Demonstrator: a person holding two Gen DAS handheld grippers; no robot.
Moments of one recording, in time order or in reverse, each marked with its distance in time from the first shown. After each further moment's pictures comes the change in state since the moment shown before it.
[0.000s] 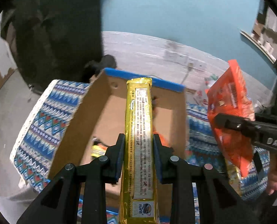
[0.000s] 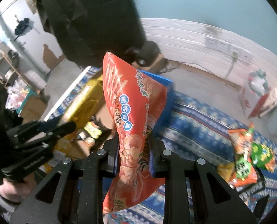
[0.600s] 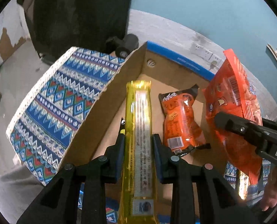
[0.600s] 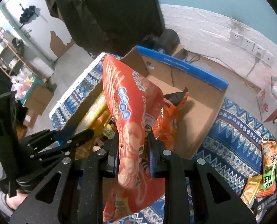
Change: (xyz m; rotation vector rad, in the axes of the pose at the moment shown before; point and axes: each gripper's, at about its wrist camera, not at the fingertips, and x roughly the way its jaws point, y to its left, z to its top) left arm 0.042 0.073 -0.018 -0.183 0.123 0.030; right arm 0.075 0.054 0.018 -0.033 0.098 0.048
